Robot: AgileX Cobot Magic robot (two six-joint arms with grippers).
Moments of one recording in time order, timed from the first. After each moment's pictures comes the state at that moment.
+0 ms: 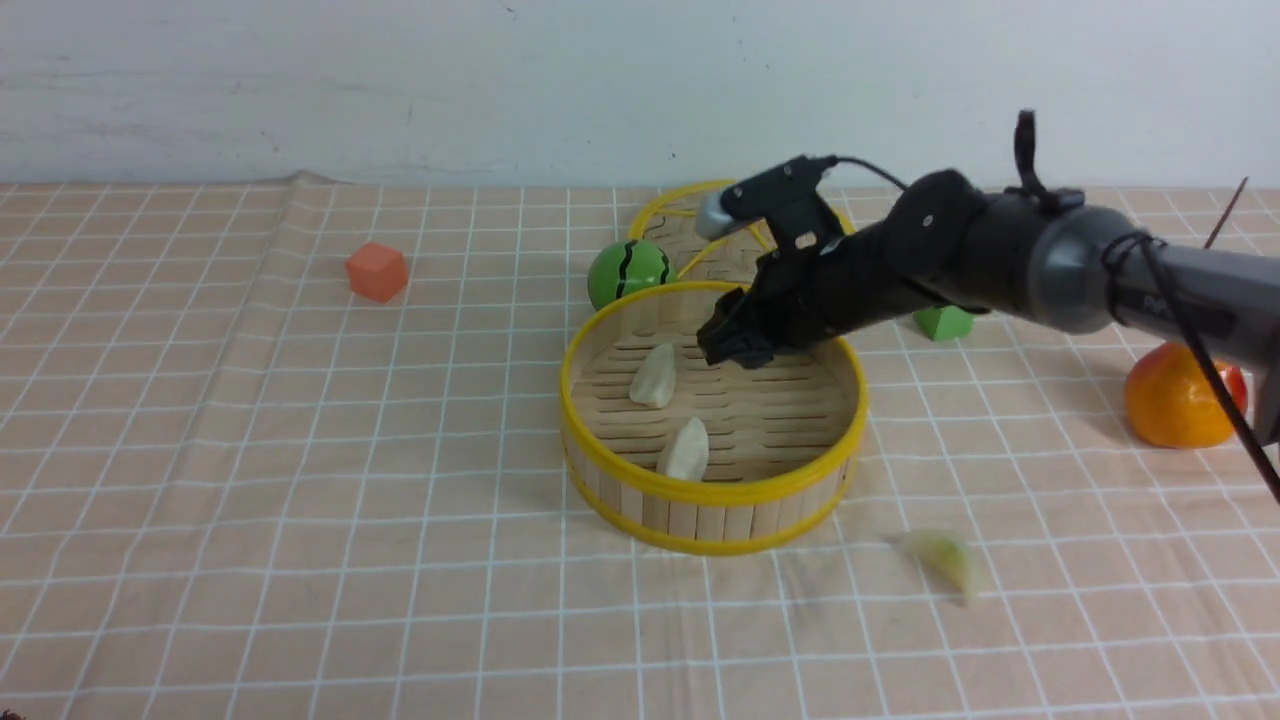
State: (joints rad) right arm 0.33 2.24 -1.75 0.67 0.43 -0.74; left arm -0.55 0.15 -0.27 0.38 0.65 -0.23
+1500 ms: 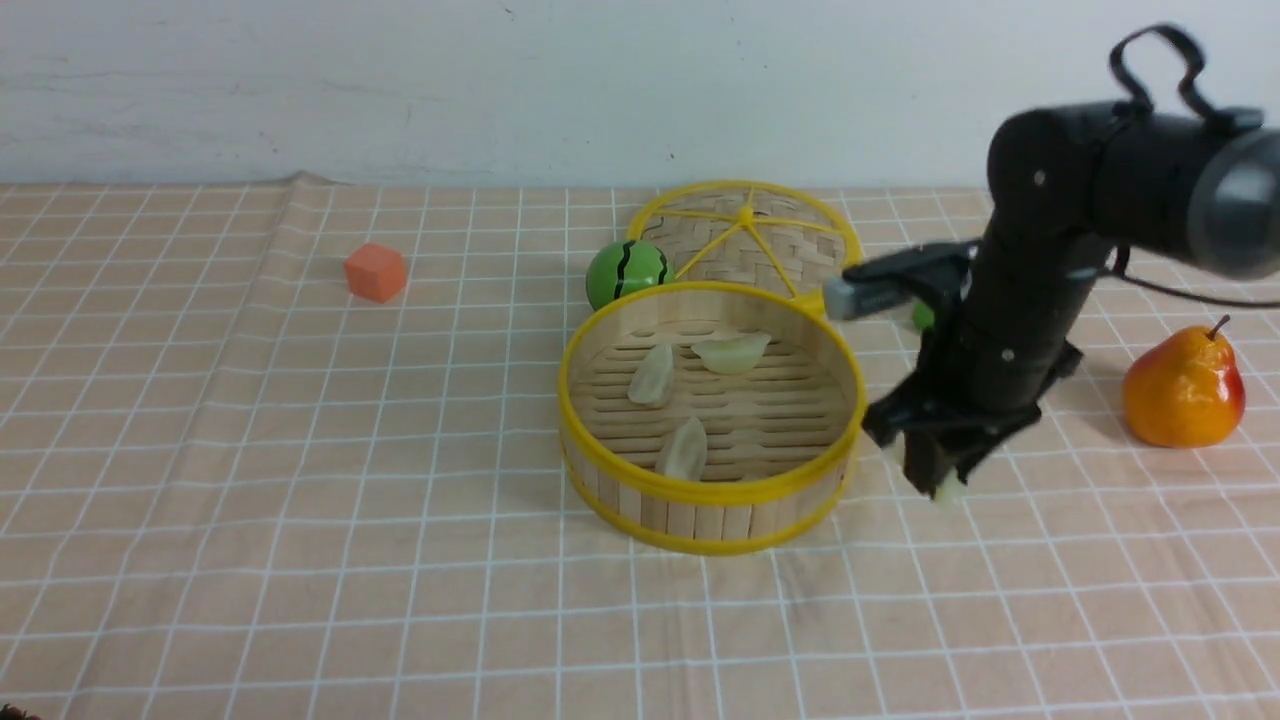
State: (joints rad) right arm 0.30 1.95 -1.63 0.13 1.15 -0.15; left arm -0.55 0.15 -0.27 0.39 0.64 -0.26
